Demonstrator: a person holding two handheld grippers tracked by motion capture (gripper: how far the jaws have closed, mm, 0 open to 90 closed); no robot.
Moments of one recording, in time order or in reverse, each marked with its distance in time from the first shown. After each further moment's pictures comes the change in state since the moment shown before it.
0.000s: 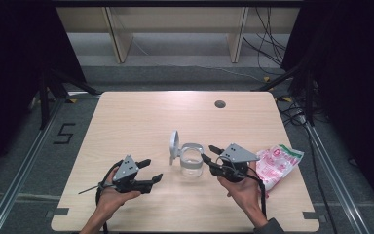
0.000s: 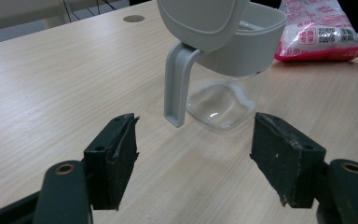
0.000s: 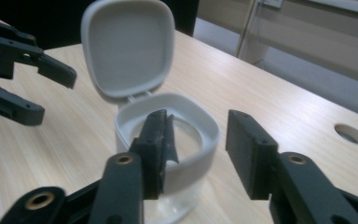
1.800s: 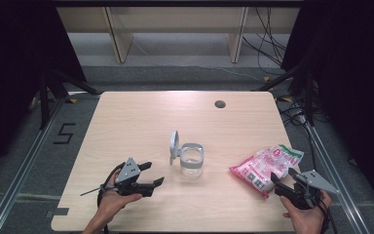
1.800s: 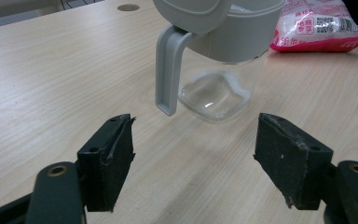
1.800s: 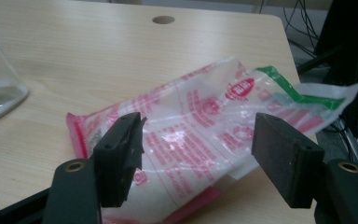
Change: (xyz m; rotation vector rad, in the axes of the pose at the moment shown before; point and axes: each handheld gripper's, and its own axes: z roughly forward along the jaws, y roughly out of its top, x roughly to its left) left arm -0.005 -0.006 0.003 0.032 -0.002 -0.010; right arm -0.069 -0.101 -0.133 0.104 -0.443 0.354
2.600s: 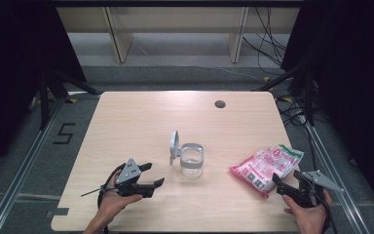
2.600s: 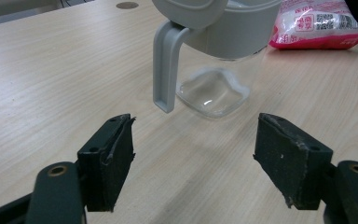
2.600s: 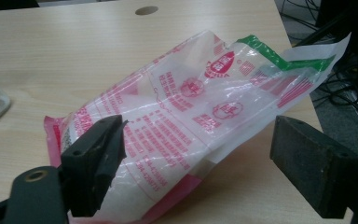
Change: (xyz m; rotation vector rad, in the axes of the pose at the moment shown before) left arm -0.003 -0.003 0.002 0.006 -0.006 -0.002; right arm -0.018 -0.012 0.011 0.029 -0.017 0.137
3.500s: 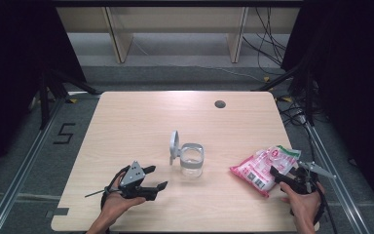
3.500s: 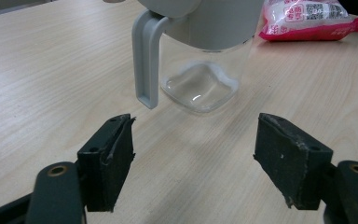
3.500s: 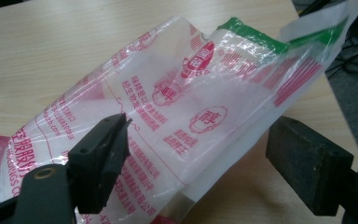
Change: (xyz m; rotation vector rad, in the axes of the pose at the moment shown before) left arm -0.006 -0.002 0.006 0.015 -0.024 0.021; right arm -0.019 0.003 0.040 0.098 0.008 0.114
